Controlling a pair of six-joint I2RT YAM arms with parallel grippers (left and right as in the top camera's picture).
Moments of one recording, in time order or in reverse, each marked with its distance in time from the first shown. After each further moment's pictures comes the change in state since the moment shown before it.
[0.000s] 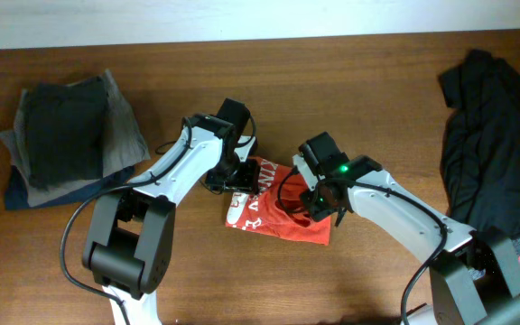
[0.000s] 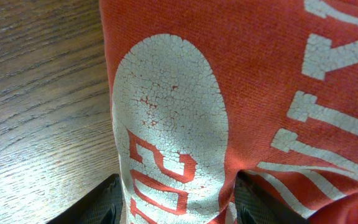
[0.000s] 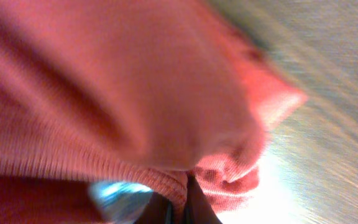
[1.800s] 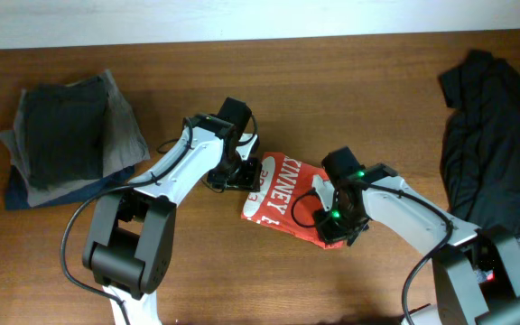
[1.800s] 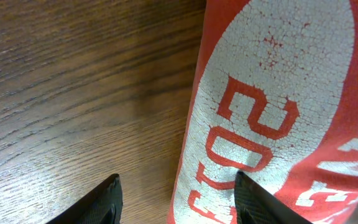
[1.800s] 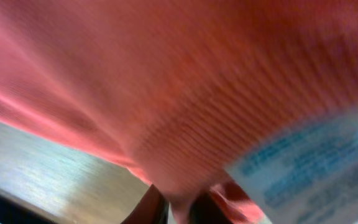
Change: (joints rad) left arm -0.003 0.000 0.000 0.033 0.000 0.000; right arm -0.097 -0.009 -0.123 -0.146 -0.338 0.106
